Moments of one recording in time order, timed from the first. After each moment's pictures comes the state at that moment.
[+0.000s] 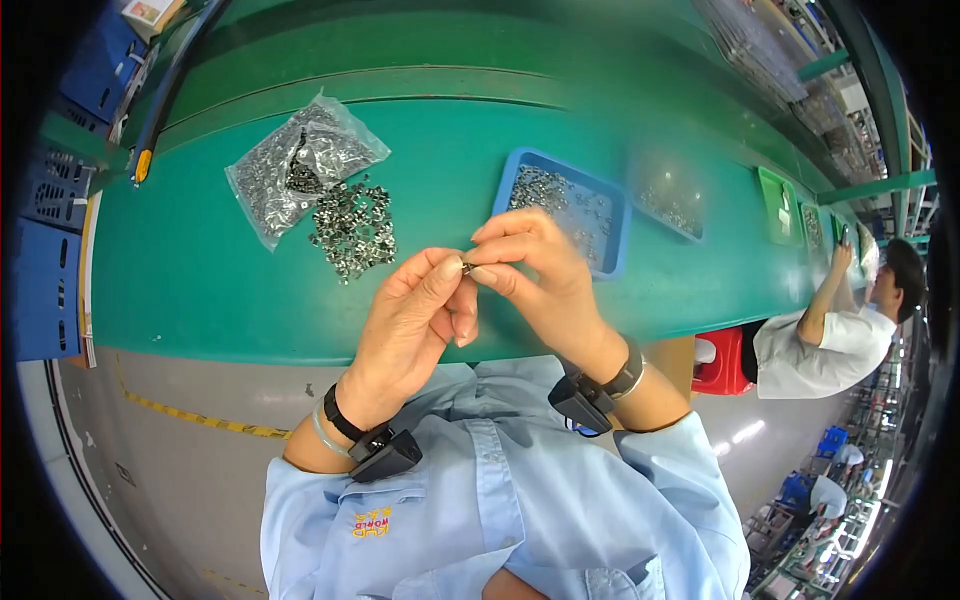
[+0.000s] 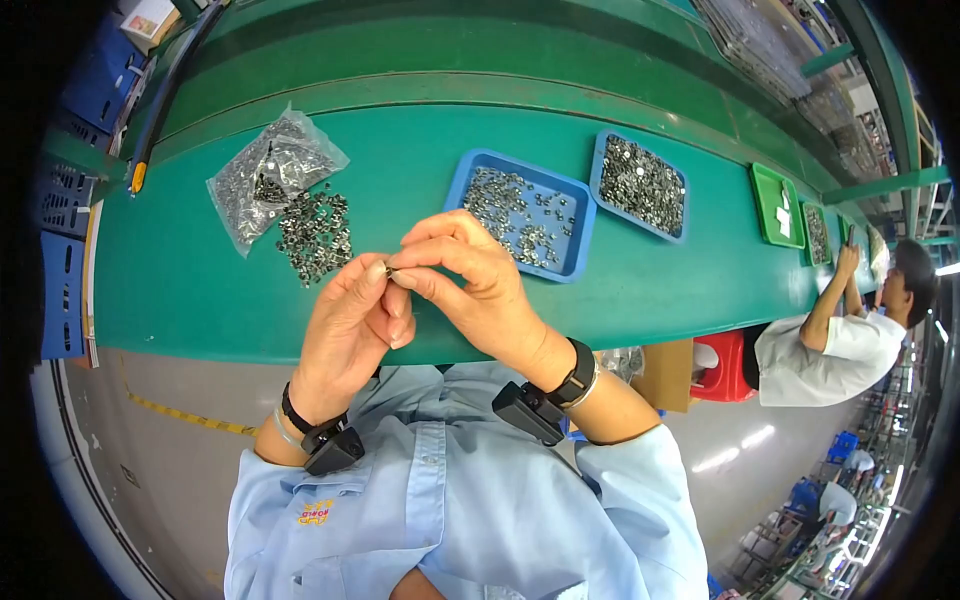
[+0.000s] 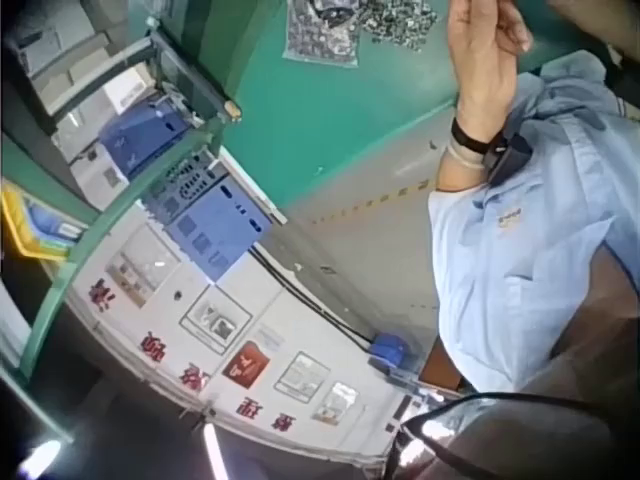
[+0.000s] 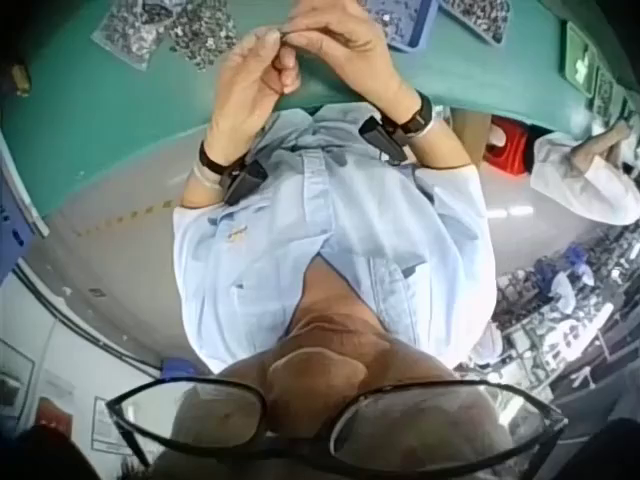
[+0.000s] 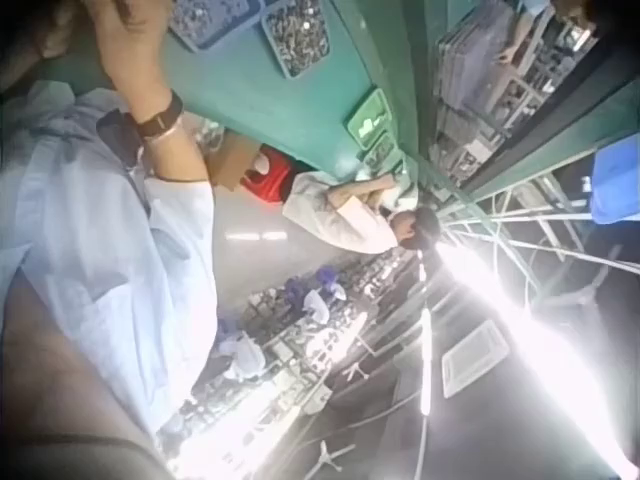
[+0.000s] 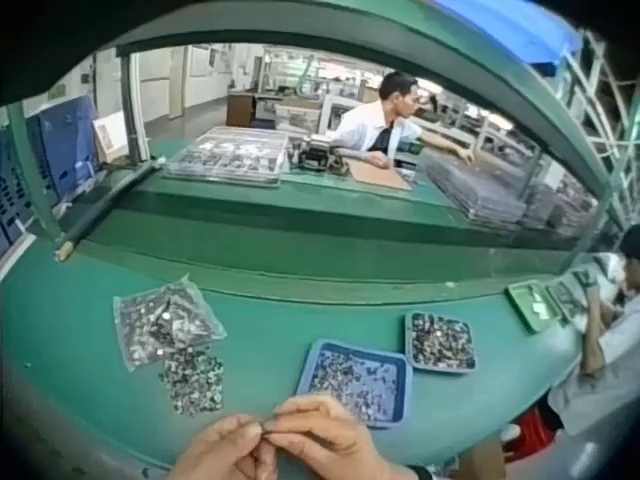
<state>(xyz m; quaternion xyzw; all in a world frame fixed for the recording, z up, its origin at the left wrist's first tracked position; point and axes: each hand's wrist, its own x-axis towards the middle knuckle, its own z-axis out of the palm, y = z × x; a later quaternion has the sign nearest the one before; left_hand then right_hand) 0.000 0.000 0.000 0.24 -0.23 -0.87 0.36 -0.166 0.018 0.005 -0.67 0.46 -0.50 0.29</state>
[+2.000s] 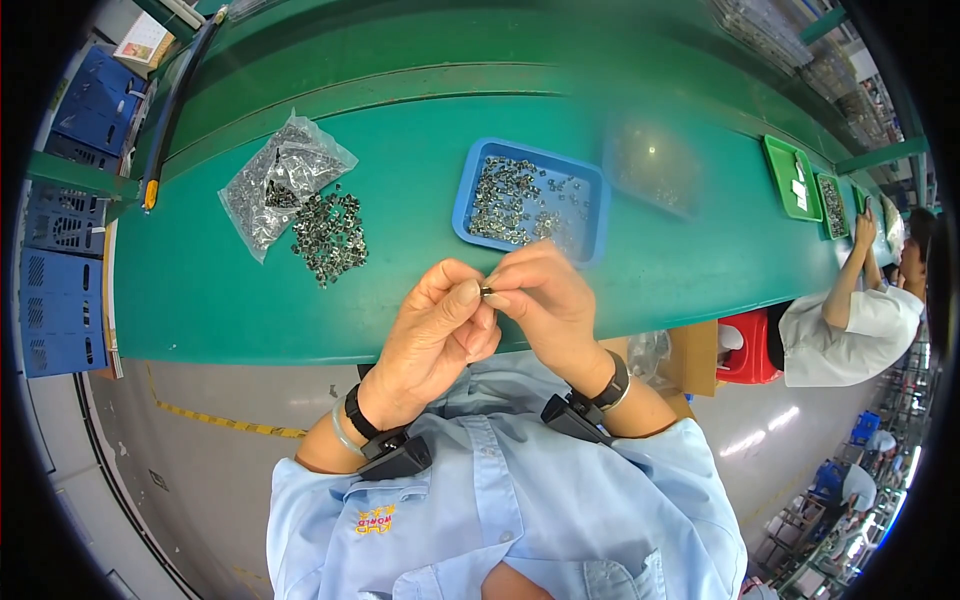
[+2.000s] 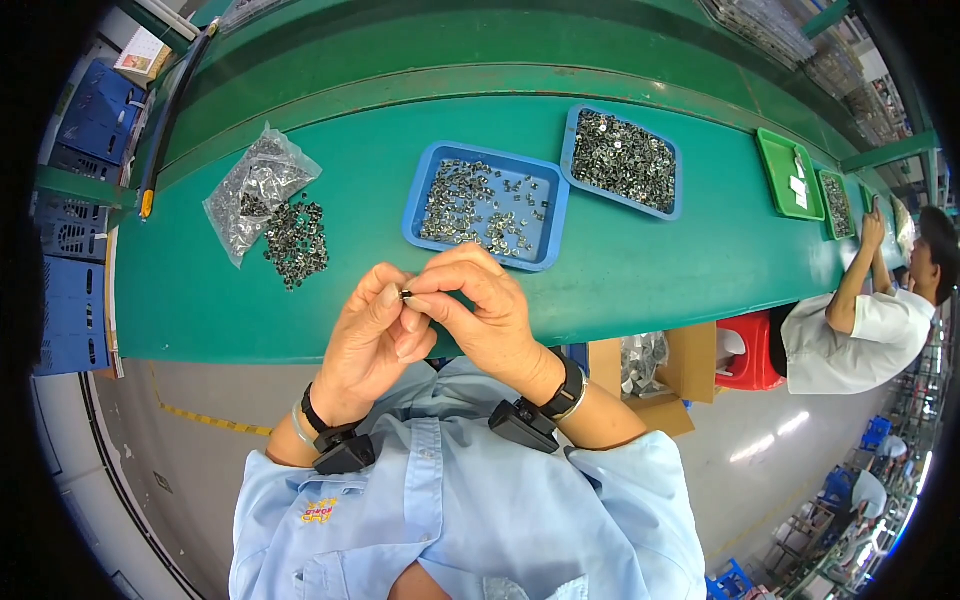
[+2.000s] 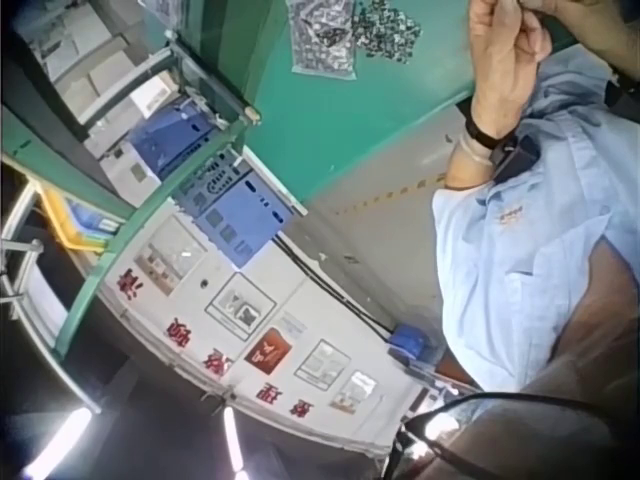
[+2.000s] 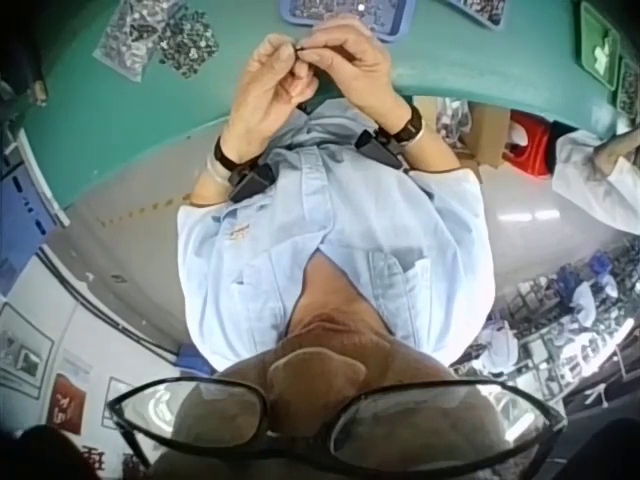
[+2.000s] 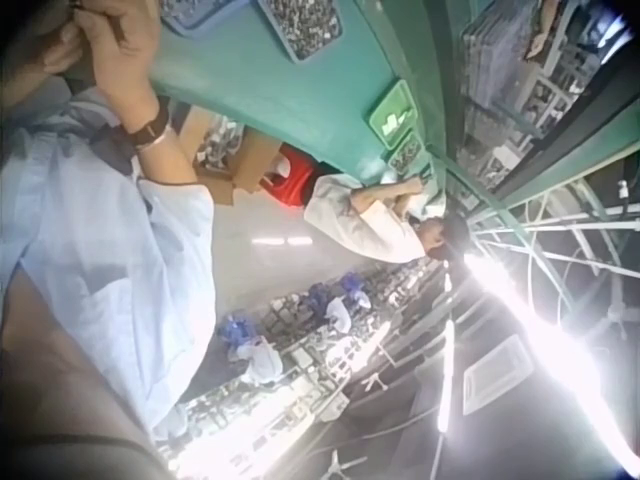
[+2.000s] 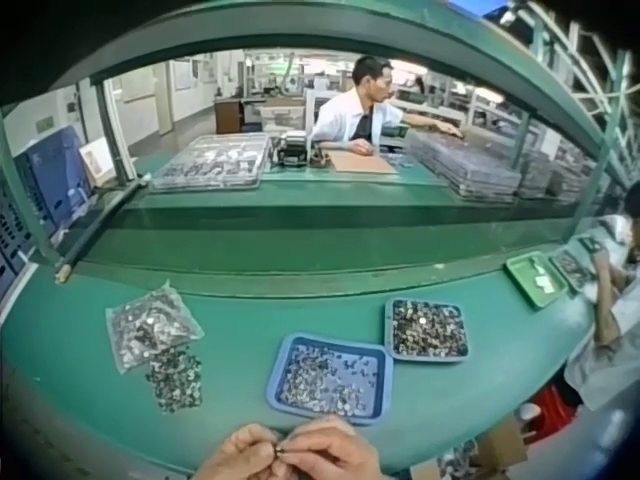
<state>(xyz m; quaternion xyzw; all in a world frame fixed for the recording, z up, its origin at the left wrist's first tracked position) -0.043 0.025 -0.012 0.16 -0.20 -0.91 0.33 -0.192 0.061 -0.018 -0.57 0.45 -0.61 0.30</state>
